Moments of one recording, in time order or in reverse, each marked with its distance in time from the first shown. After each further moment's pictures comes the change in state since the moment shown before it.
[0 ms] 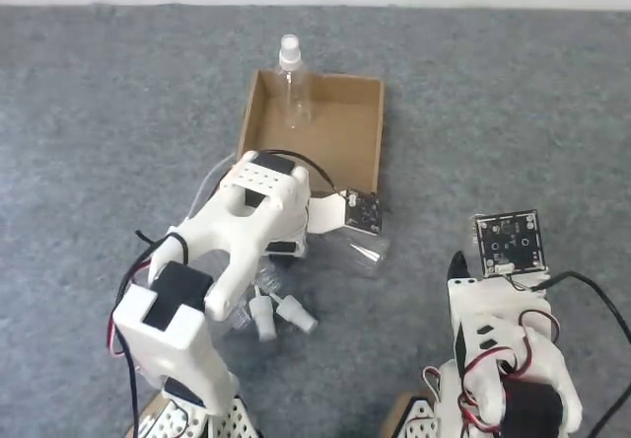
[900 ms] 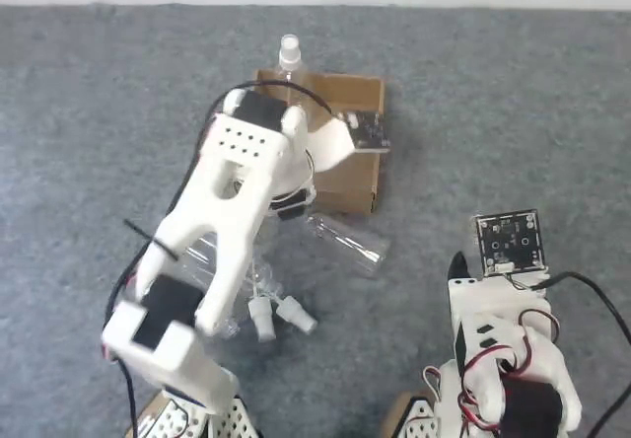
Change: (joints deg) left arm -0.3 -7.6 -26.7 25.5 22.0; right arm 0.4 0.0 0.5 0.0 0.0
